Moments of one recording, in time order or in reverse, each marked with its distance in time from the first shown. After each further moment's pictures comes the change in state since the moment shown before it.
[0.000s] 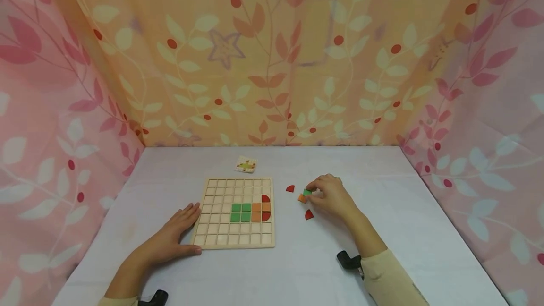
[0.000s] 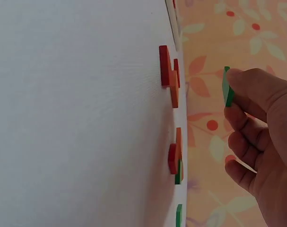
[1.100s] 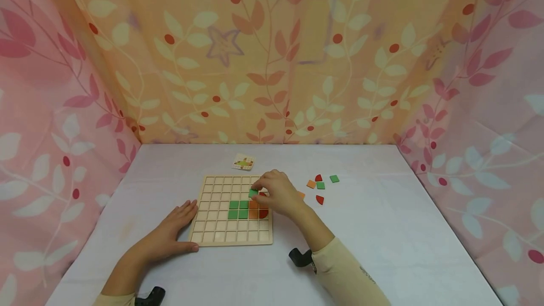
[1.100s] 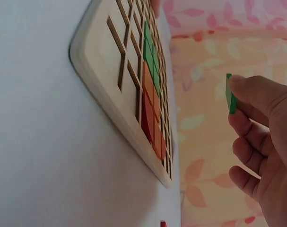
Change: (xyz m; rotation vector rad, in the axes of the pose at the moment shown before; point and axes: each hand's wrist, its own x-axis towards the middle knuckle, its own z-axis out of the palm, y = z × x) left_hand 0.001 0.000 -0.001 0.002 -0.020 -0.025; right_hand 0.053 -0.121 0.041 0.040 -0.104 -0.184
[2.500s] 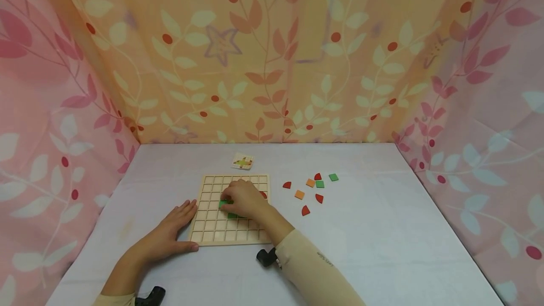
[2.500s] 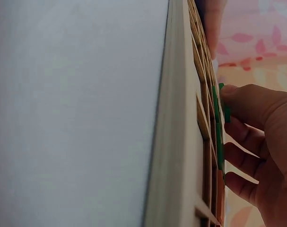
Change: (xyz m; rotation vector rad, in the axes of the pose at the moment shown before) left_hand 0.000 -0.001 0.000 -0.004 -0.004 0.000; right_hand 0.051 -0.038 0.075 -0.120 -0.159 -0.071
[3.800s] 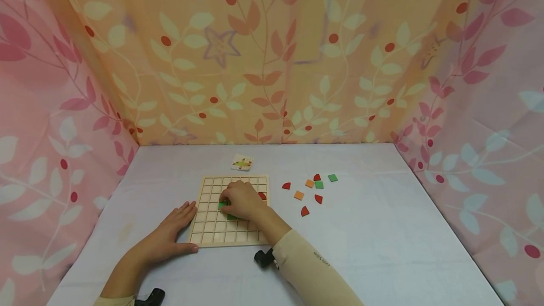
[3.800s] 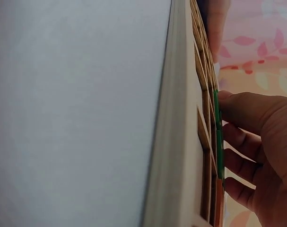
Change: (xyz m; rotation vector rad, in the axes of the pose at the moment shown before) left_hand 0.000 0.001 0.001 0.005 0.000 -0.002; right_hand 0.005 -0.002 0.006 -0.051 -0.039 0.037
